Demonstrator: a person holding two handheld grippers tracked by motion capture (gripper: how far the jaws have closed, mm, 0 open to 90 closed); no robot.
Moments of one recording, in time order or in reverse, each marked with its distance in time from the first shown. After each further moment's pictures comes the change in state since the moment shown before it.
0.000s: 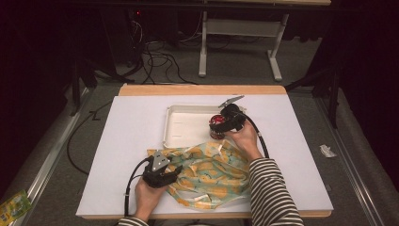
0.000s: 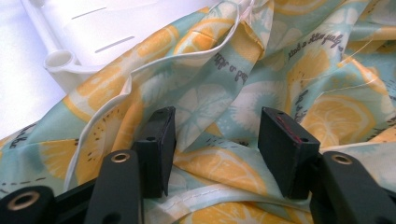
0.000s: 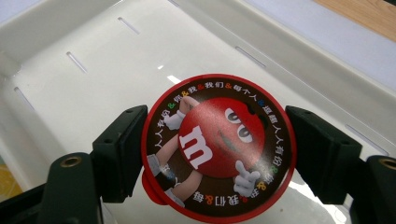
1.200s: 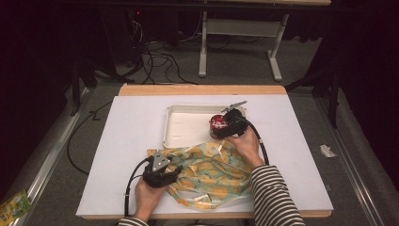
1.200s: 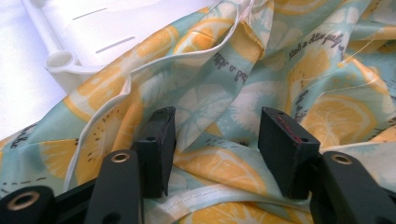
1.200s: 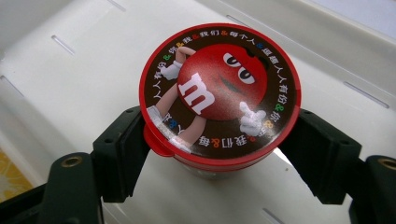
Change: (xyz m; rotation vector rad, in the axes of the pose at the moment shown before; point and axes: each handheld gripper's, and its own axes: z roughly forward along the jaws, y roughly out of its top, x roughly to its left) left arm -0.001 0.000 0.000 -0.003 0.004 0.002; right arm 0.006 -0.018 -0.004 0.039 -0.047 0.082
